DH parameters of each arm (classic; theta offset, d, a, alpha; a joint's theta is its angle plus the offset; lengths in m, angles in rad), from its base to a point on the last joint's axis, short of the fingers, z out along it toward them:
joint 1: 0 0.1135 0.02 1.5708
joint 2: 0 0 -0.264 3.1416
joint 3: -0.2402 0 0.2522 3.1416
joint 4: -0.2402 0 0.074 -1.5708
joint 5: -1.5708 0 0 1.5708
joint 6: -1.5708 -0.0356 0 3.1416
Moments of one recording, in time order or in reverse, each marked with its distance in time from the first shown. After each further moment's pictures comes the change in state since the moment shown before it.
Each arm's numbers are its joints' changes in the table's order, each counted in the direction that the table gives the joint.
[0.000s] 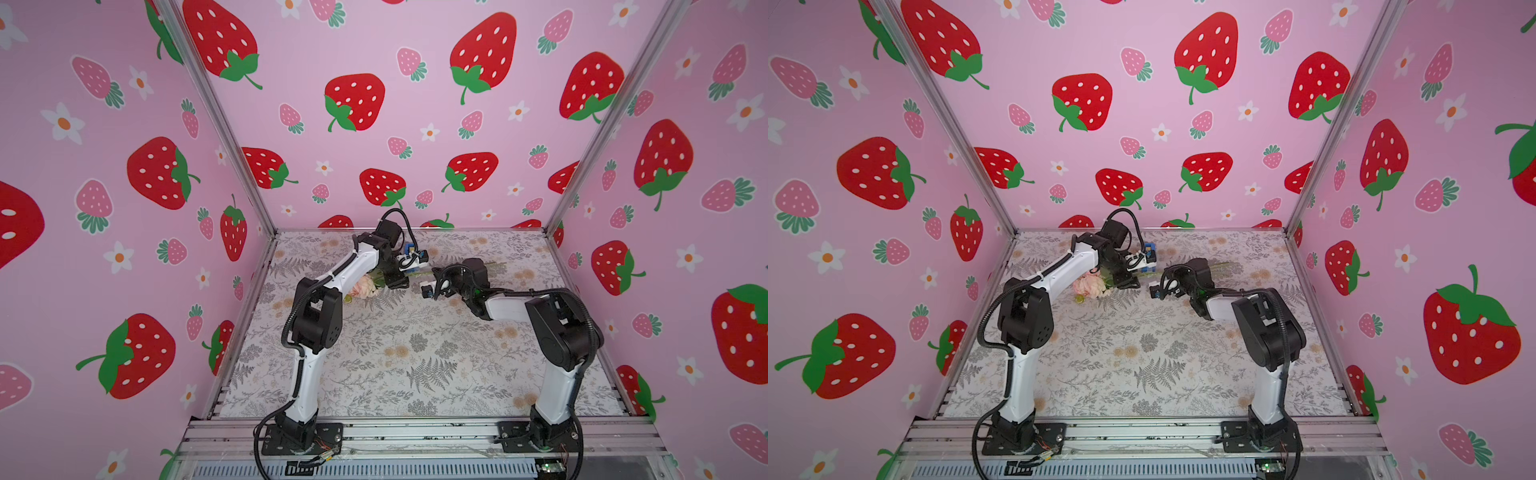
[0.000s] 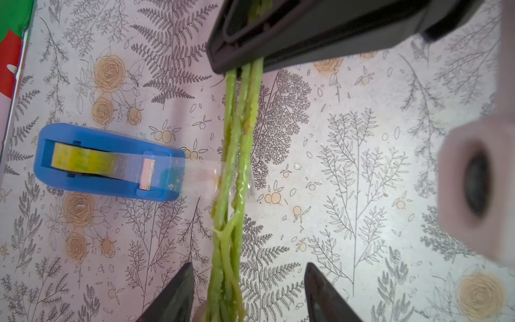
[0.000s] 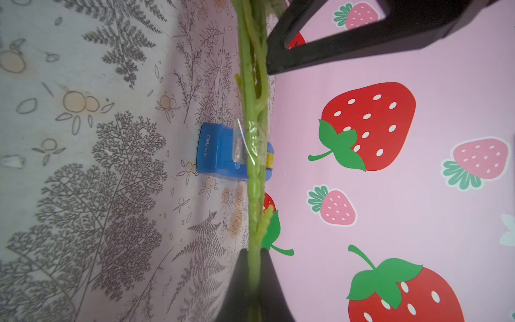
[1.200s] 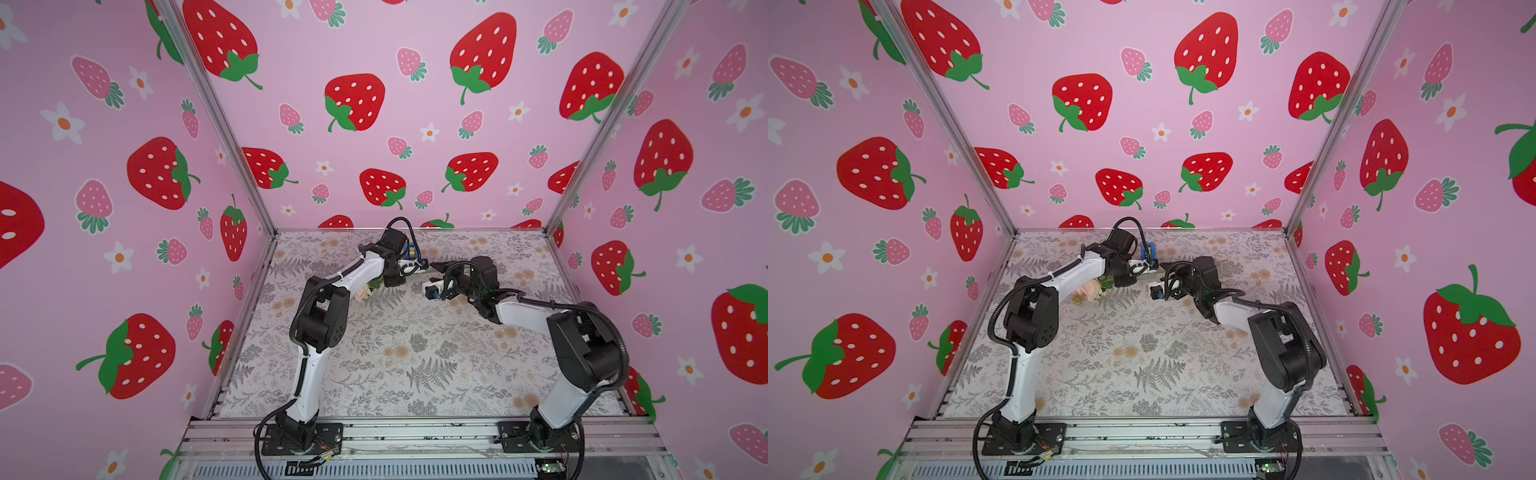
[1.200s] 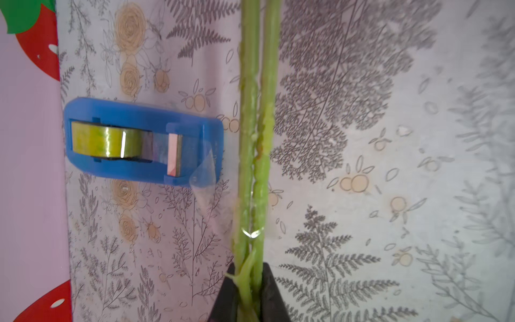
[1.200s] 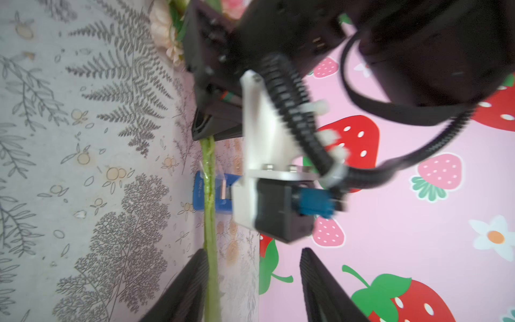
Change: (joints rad) left arm -0.030 -0.003 0.155 0.268 0.314 -0.121; right arm -0.016 0.221 0.057 -0.111 0.190 -0.163
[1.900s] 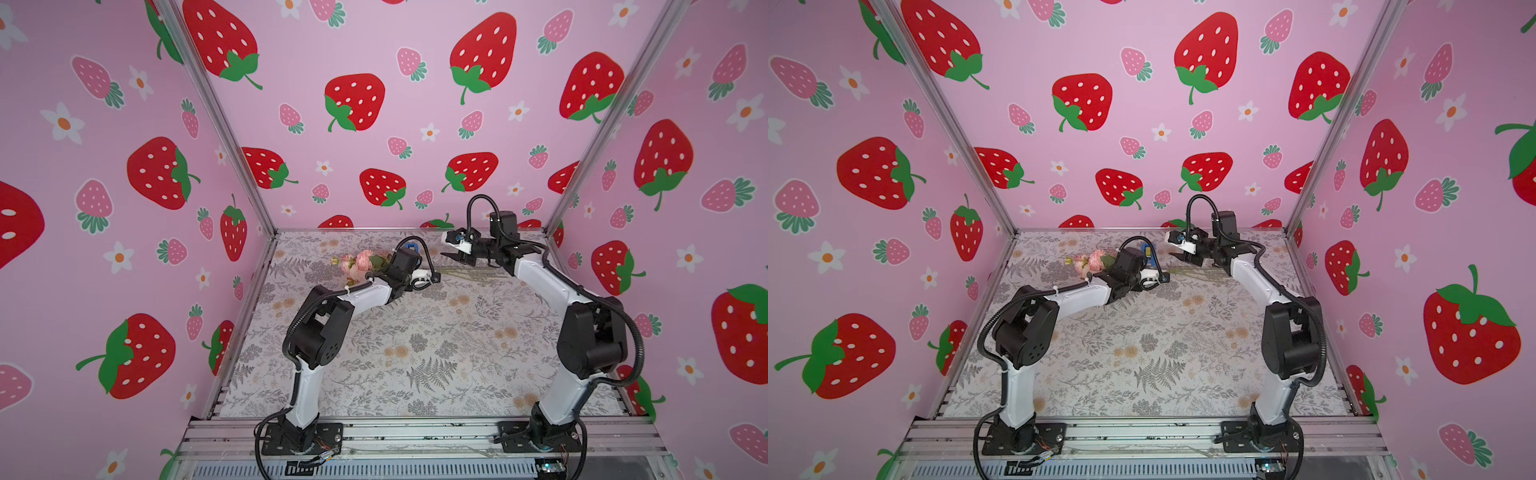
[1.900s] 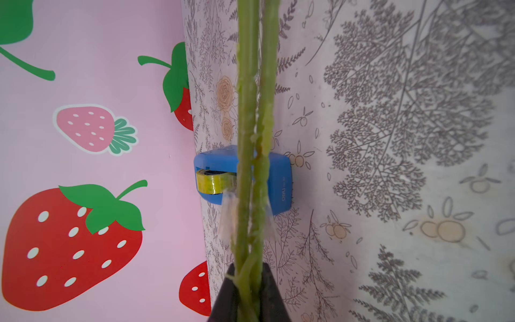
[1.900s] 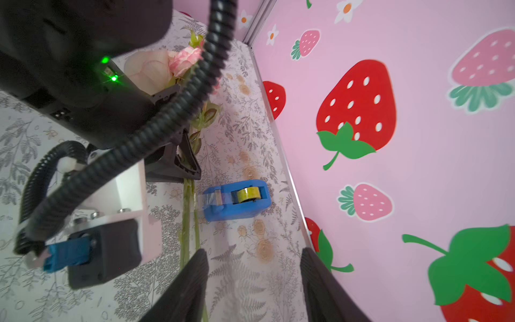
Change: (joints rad) left arm -0.134 0.154 0.385 0.632 0.280 -0.239; right arm -0.165 -0.156 -0.619 -0.779 0.286 -0.338
